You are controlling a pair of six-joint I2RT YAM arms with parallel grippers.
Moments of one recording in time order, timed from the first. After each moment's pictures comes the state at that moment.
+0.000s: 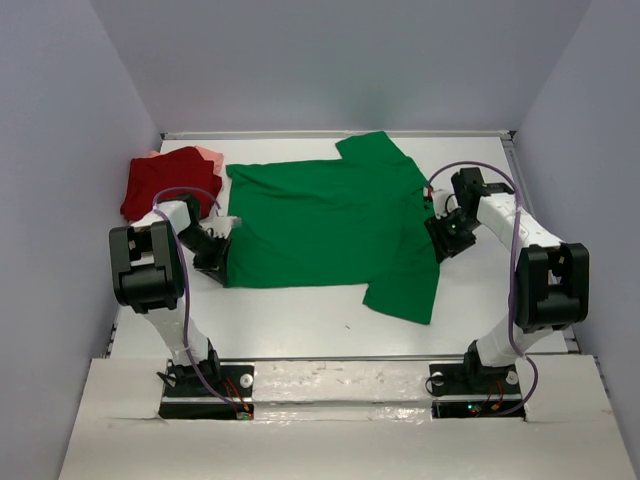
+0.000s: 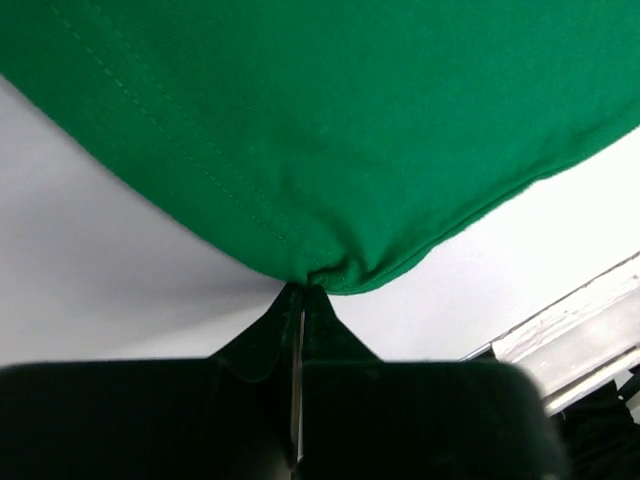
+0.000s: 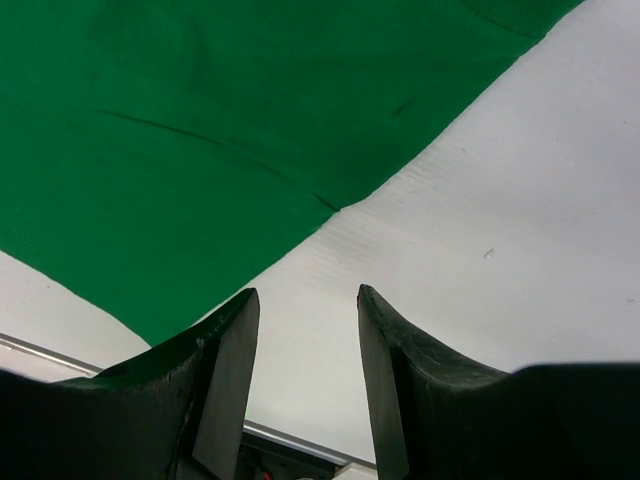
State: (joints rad) left arm 0.14 1.80 1.10 -0.97 0.40 0.51; right arm 0.07 1.62 1.19 -0.96 -0.19 -0.37
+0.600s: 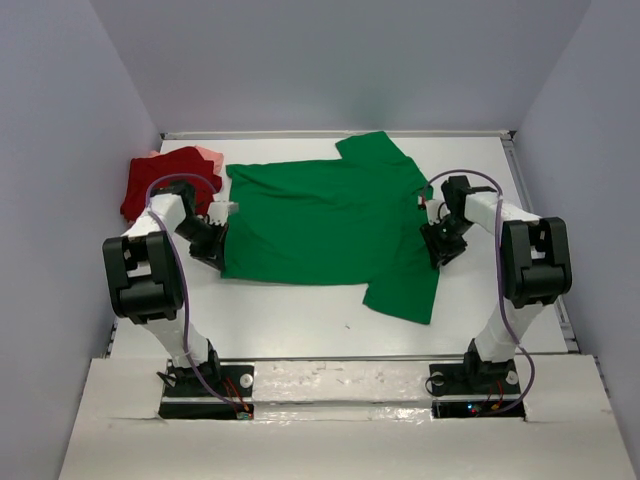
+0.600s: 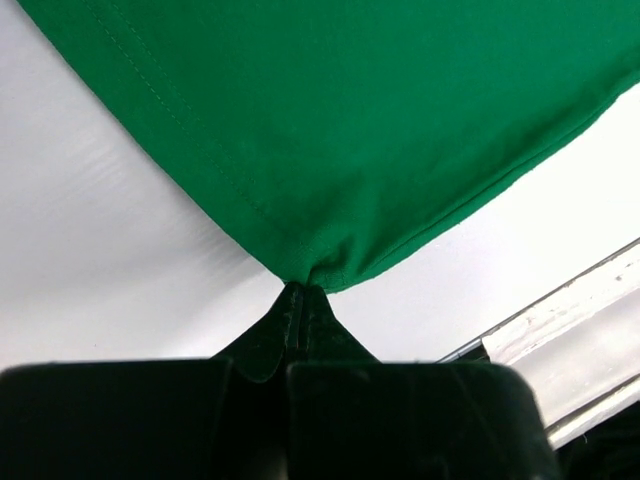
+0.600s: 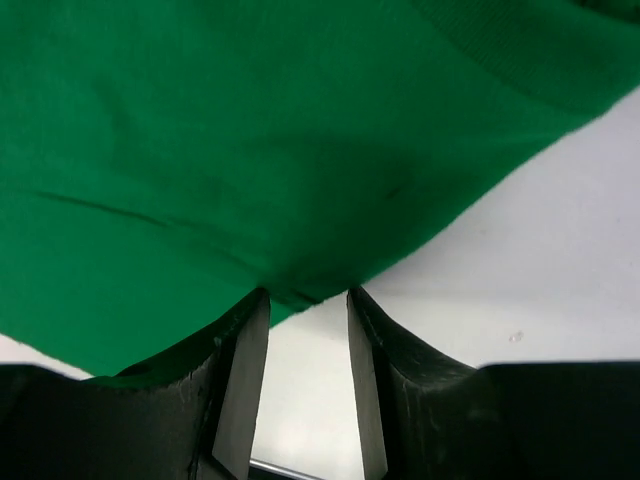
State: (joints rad) left arm 0.14 1.72 1.18 -1.04 0.42 0.51; right arm 0.07 1.79 1.17 -0.86 -0.18 -0.32
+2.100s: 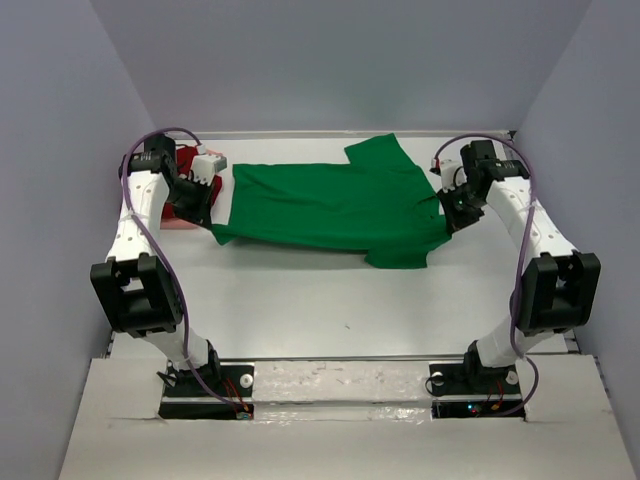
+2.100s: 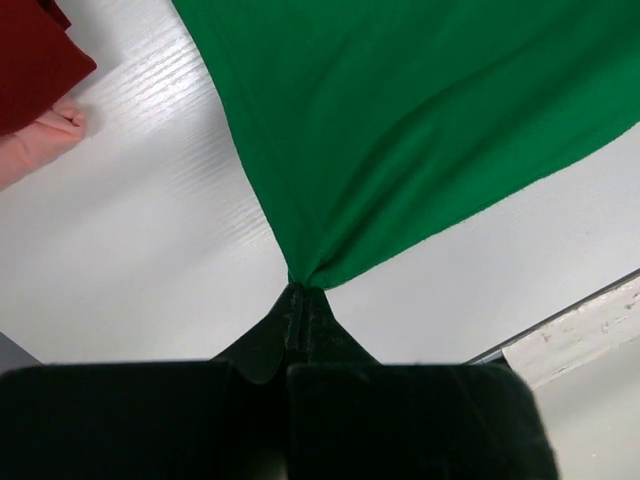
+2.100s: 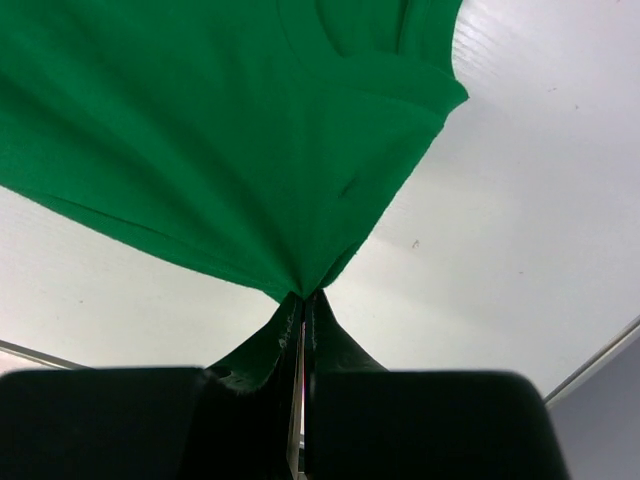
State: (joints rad) left arm 0.14 1.62 1.55 -1.21 0.39 0.54; right arm 0.07 1.58 1.43 -1.07 -0.15 -0.33
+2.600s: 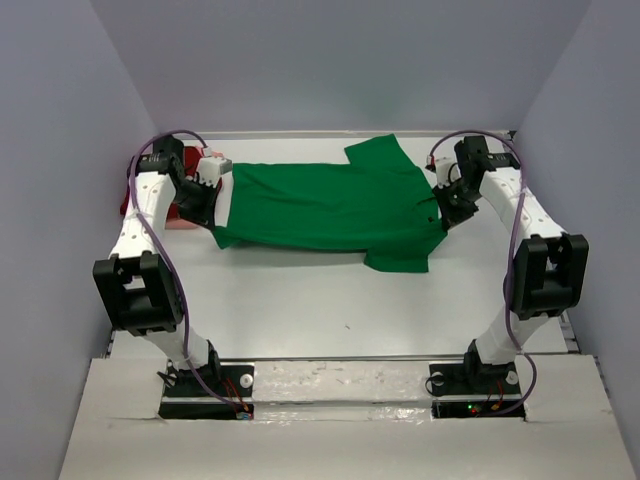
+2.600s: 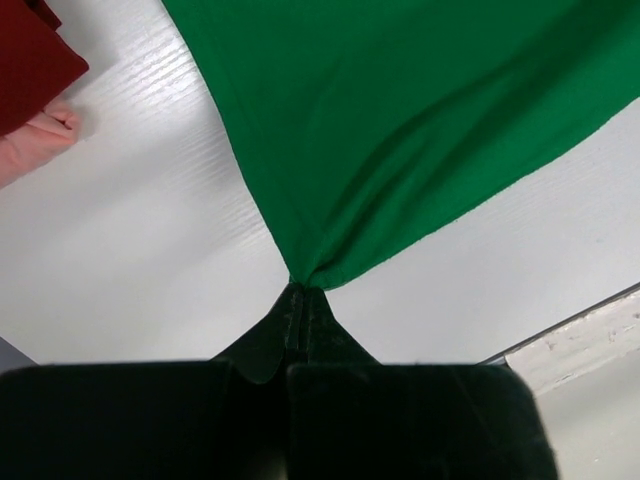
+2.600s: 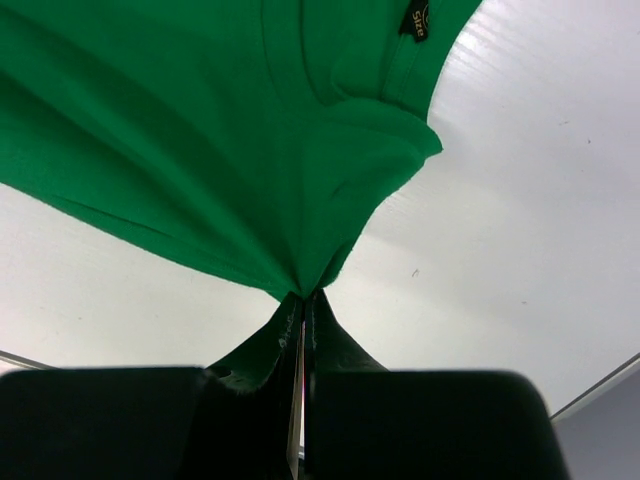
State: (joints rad) left arm 0.11 1.63 1.52 -1.17 0.36 0.51; right arm 0.07 1.71 1.49 -1.07 -0.16 -0.33
